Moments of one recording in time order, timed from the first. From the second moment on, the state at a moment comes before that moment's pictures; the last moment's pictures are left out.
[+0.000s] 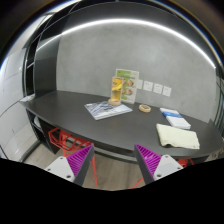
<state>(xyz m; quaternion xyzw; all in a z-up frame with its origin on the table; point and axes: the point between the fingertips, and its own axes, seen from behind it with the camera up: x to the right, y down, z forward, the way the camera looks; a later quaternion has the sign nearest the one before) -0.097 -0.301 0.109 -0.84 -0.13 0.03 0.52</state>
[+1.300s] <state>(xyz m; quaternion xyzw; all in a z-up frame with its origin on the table) 0.273 -0.050 0.098 -0.81 -0.01 -0.02 0.59</state>
